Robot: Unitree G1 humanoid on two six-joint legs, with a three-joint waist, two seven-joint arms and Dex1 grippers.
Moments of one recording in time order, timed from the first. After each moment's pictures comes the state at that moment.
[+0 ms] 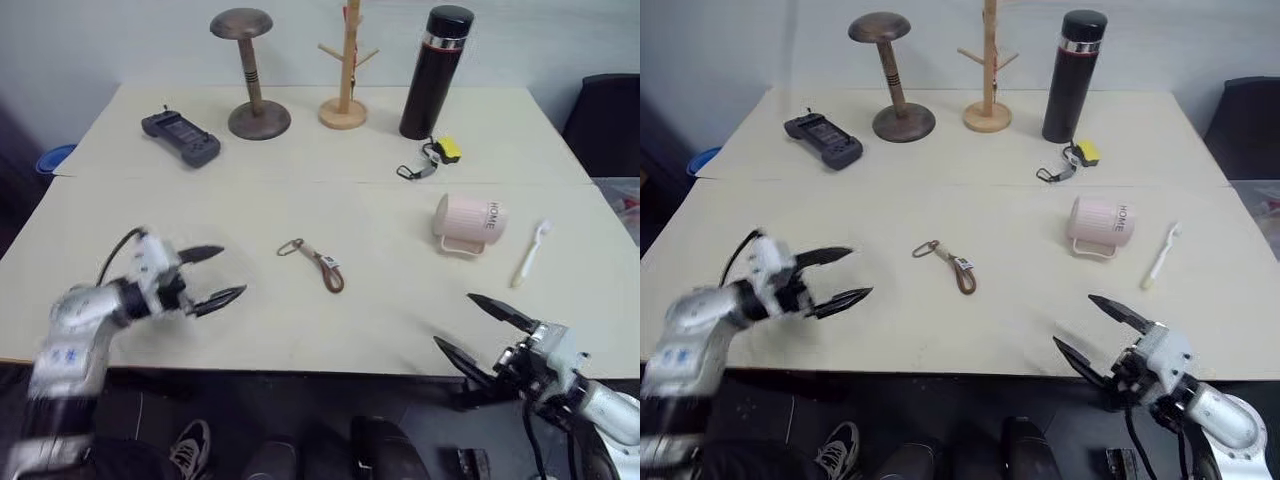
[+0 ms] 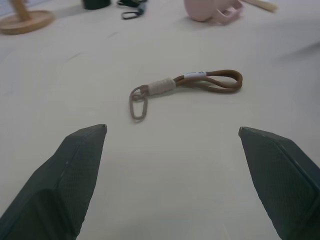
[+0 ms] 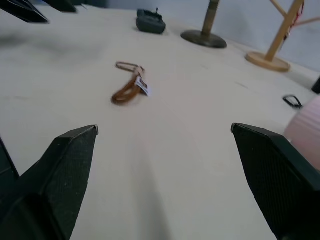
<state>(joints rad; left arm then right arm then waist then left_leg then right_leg) -0.43 0.68 0.08 0.25 -0.36 0.05 -1.10 0.36 -0.52 -0.28 -0.36 0.49 -0.22 0.92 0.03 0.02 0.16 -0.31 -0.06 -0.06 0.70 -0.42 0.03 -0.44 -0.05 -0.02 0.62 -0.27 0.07</state>
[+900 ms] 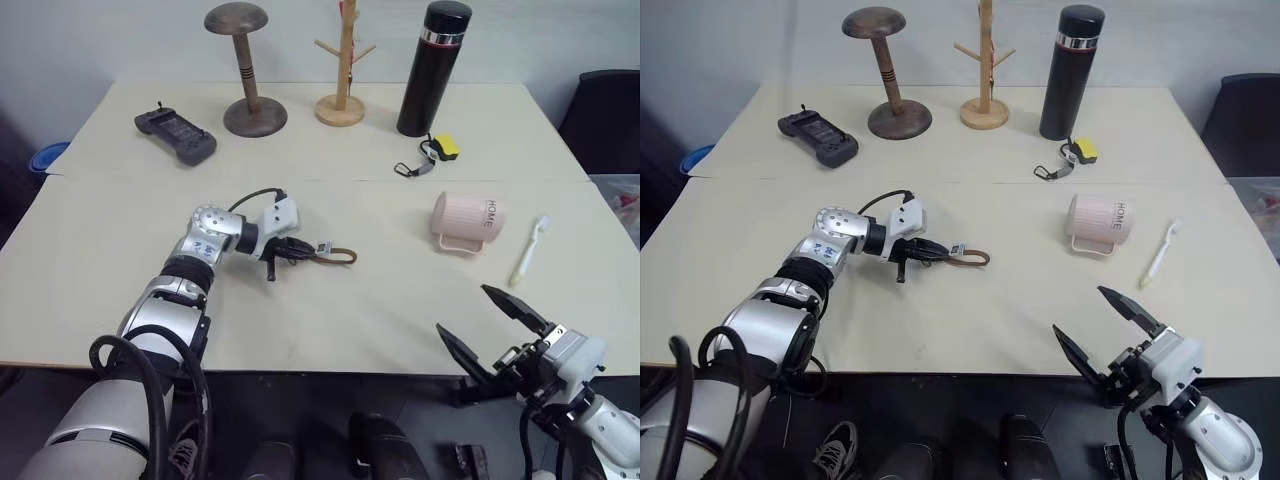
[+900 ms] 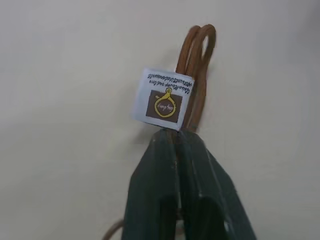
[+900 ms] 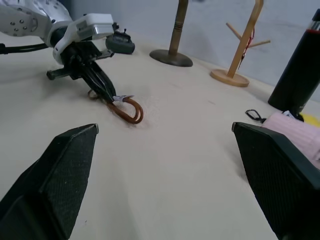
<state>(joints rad) -1.11 0.37 -0.16 1.23 0.07 -0.28 -1.19 0.38 -0.45 -0.28 -0.47 0.46 -0.22 0.77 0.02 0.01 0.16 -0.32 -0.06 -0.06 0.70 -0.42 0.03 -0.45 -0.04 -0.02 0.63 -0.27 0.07</state>
